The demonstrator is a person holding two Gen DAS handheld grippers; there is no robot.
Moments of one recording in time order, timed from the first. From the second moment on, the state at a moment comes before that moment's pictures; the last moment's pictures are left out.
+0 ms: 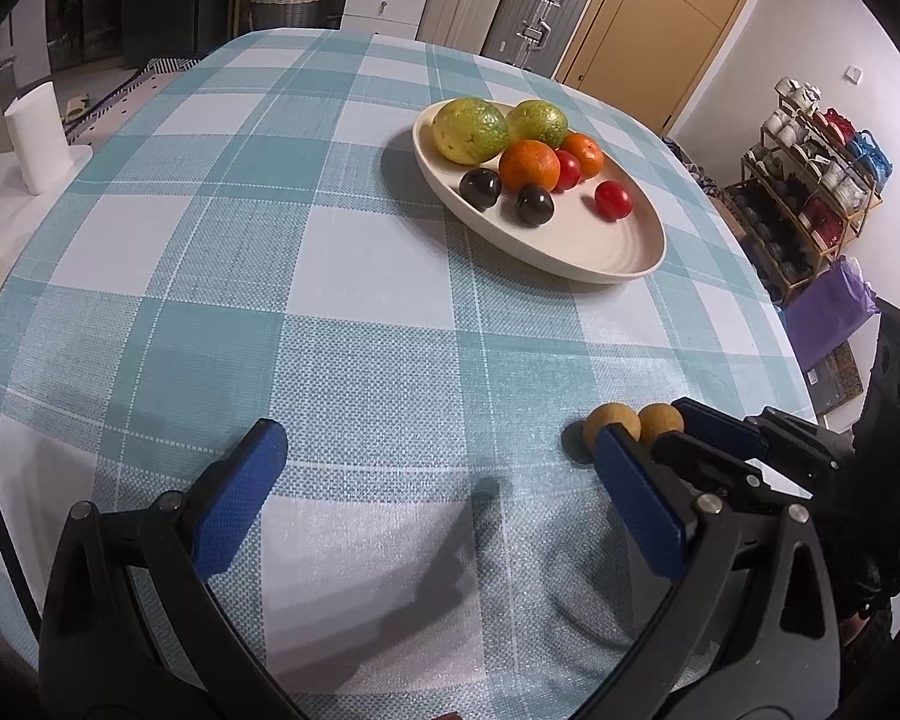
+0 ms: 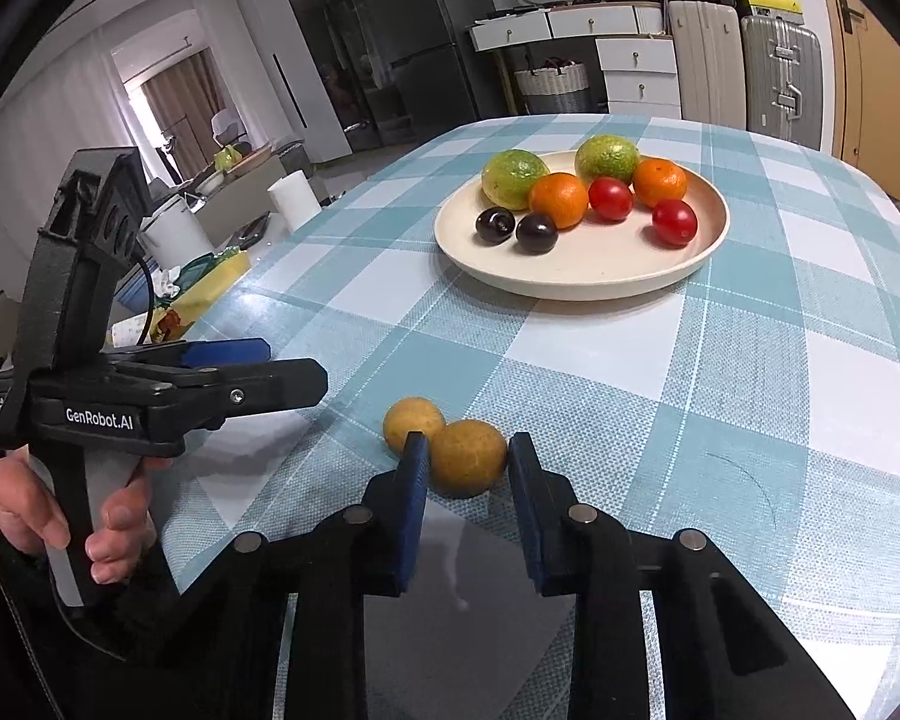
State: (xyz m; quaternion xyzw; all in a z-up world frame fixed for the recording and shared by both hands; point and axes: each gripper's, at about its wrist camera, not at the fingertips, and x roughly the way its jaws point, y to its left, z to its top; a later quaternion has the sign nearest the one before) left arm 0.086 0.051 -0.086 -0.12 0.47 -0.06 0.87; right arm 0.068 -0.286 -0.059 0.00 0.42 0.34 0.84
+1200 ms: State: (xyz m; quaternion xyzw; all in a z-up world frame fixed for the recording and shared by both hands) left arm 0.099 -0.023 -0.080 -0.04 0.49 -0.13 0.86; right arm 0.065 -0.343 -0.031 0.06 0.35 0.32 0.88
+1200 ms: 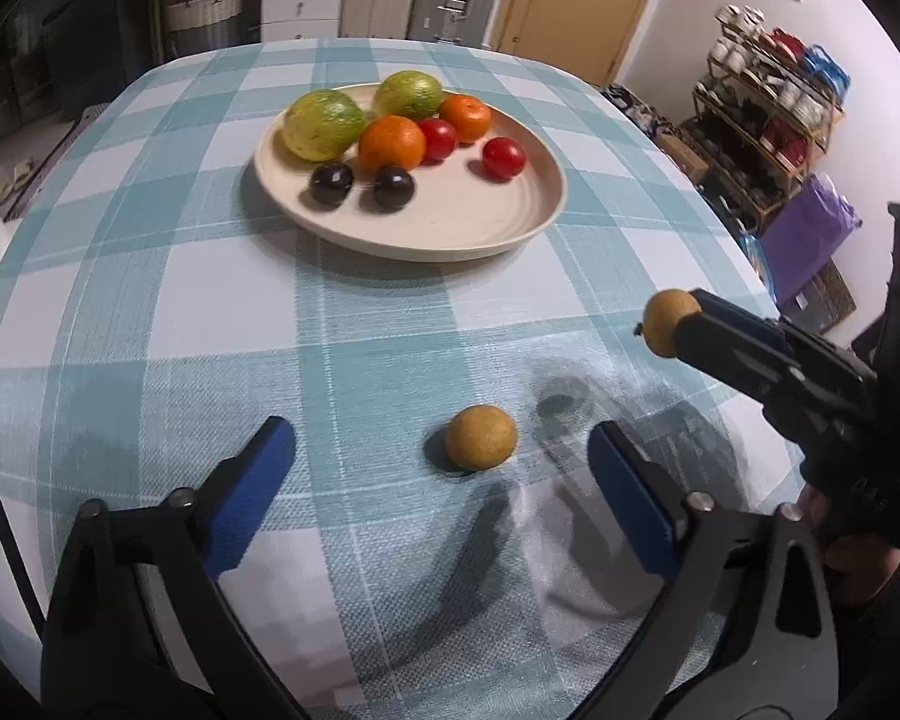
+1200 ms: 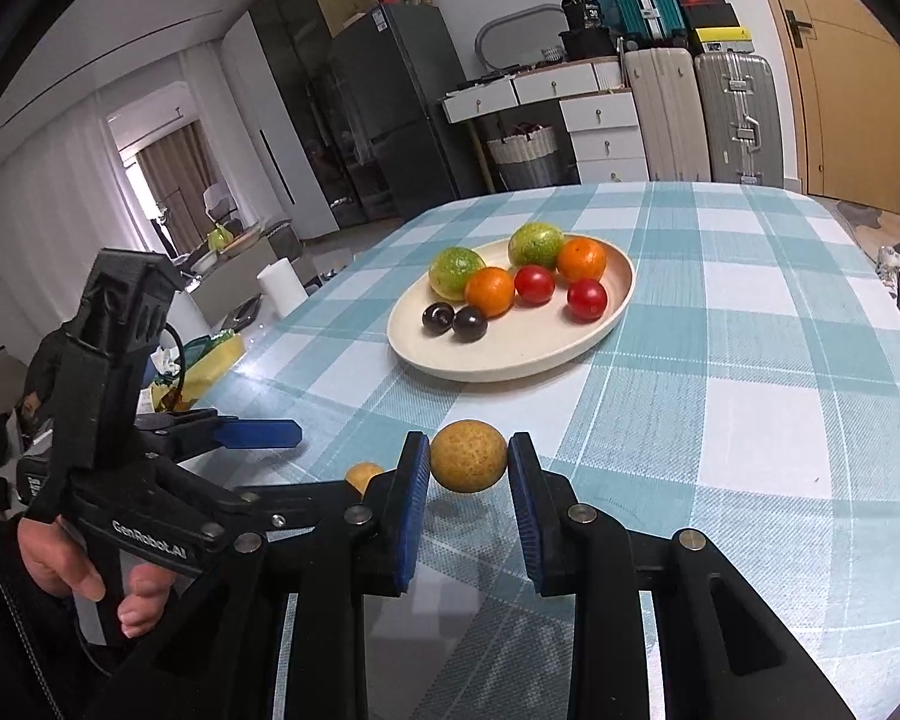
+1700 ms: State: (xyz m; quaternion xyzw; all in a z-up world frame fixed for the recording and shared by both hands) left arm 0.106 -0.039 -0.086 -0.02 0.50 -0.17 0.85; right arm 0.069 -0.351 -0.029 0.07 0.35 0.33 0.87
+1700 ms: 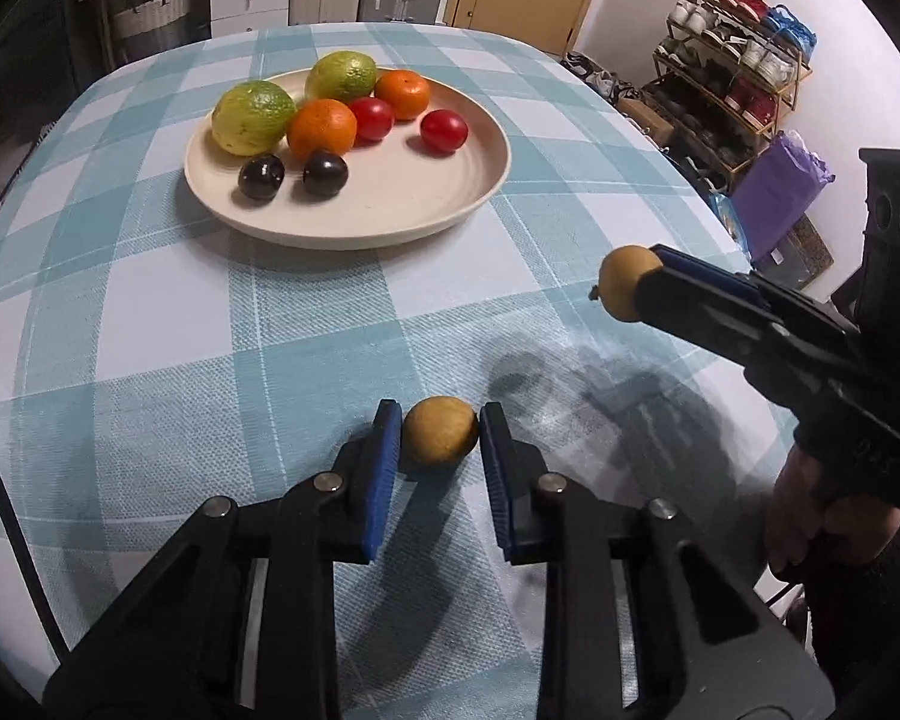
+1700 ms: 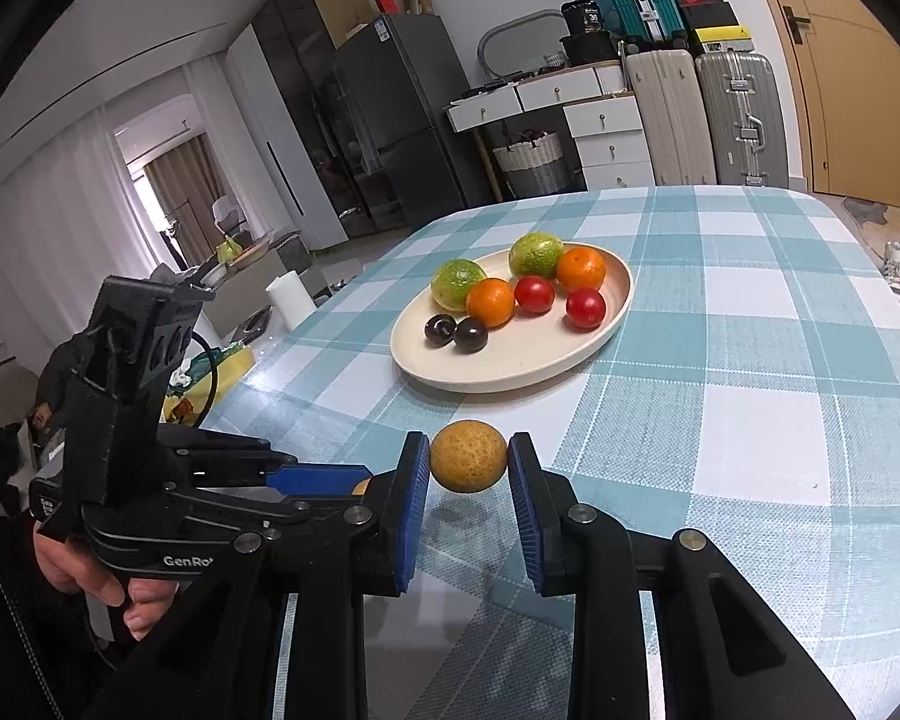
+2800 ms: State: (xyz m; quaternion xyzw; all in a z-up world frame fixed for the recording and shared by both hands) left arm 0.219 -0.025 -0.034 -0.09 0.45 -0.20 0.87; right arm 0.146 -0.328 -0.026 0.08 0.36 0.33 0.87
